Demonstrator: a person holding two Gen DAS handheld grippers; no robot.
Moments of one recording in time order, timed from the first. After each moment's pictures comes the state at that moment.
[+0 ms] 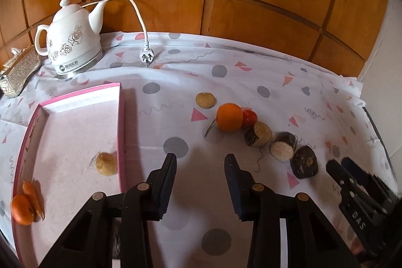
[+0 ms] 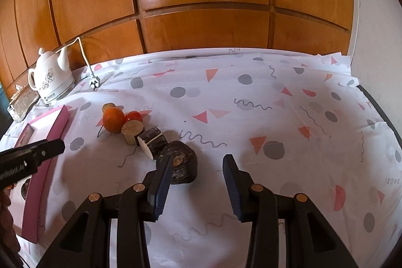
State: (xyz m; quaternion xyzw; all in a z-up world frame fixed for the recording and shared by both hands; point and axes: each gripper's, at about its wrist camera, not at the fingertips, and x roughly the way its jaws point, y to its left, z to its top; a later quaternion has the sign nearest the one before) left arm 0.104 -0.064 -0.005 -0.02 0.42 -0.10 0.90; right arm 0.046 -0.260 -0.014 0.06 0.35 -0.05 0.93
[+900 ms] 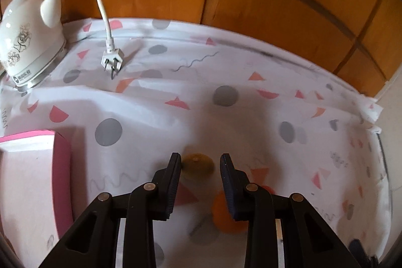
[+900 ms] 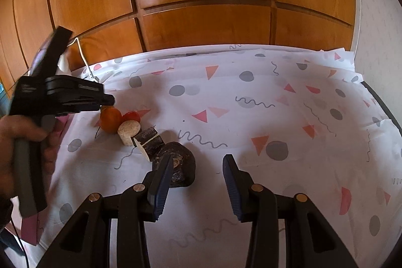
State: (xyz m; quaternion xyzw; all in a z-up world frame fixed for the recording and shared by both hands) left arm 0.247 -0.095 -0.039 -0.05 0.48 -0.09 0.87; right arm 0.054 -0.266 -0.021 0.07 0.35 -0.04 0.93
